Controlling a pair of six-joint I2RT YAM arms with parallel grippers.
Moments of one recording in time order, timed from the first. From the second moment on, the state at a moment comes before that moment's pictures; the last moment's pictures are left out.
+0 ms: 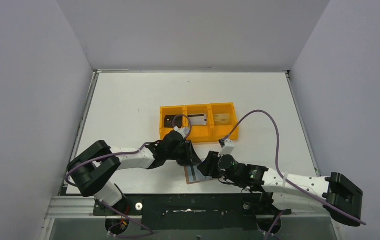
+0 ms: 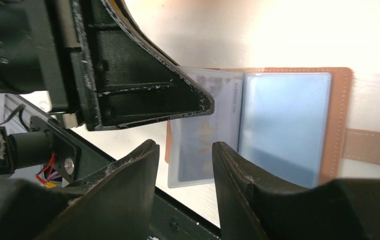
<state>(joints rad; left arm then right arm) -0.88 1.56 0.61 0.25 0.27 -1.03 1.11 1.00 0.35 0.02 0.25 0.98</state>
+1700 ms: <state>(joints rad) -0.94 1.40 0.62 0.12 0.10 -0.97 0.99 1.20 0.46 -0.28 0.39 1.04</state>
